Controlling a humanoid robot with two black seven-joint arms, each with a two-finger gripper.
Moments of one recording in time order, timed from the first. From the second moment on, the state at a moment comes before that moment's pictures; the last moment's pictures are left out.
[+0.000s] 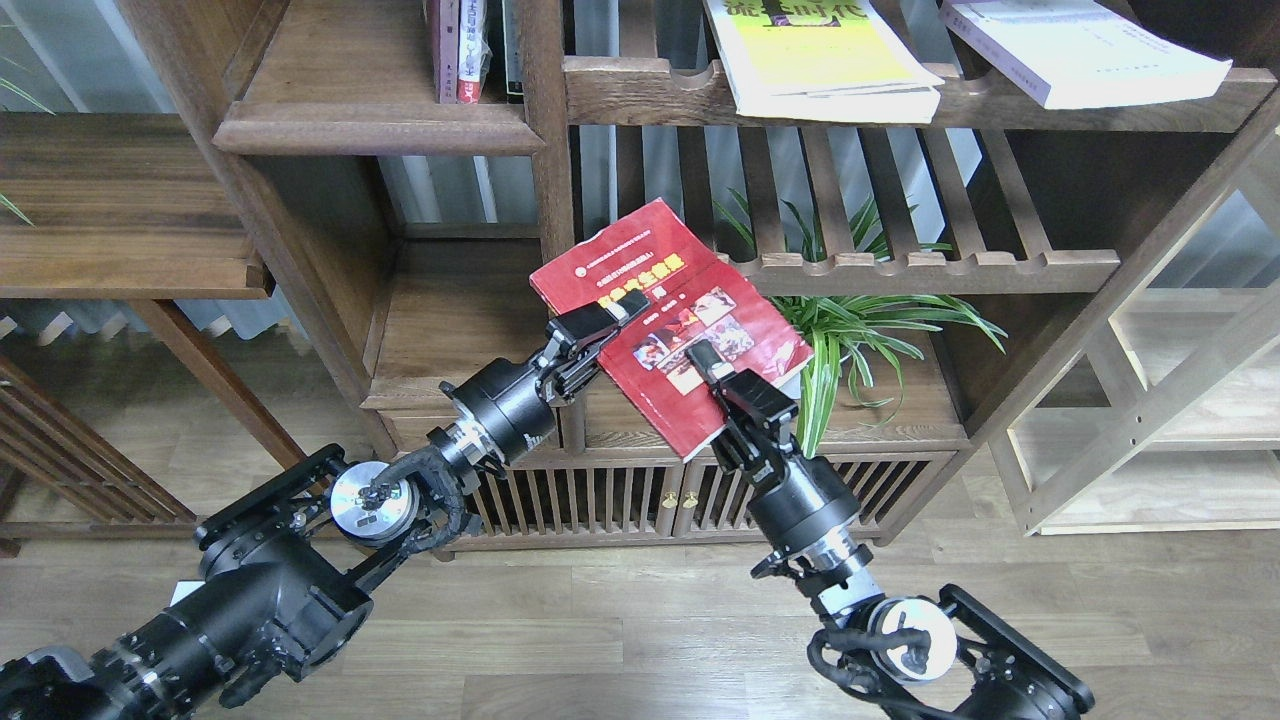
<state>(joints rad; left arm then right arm) -0.54 0.00 -0.71 -0.95 -0.43 -0.49 0.20 0.07 -0.08 0.93 1.31 0.30 0.58 0.03</state>
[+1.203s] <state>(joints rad) -0.54 0.10 -0.73 -0.99 -0.38 -0.48 0.19 0.03 -0.16 1.02 1.28 0.20 0.58 0.03</state>
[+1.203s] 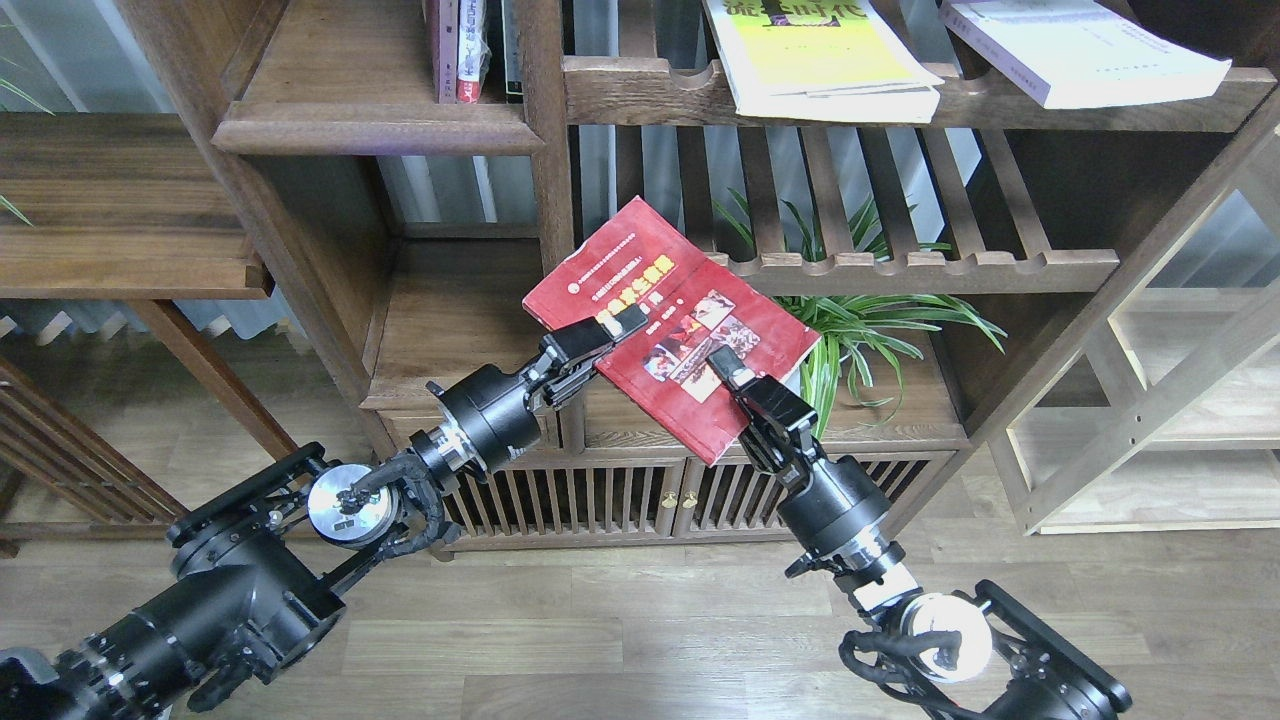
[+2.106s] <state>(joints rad) -0.52 0.23 -0.76 -1.10 -0.23 -0.49 0.20 0.02 -0.17 1.06 1.18 0.20 0.58 0.03</state>
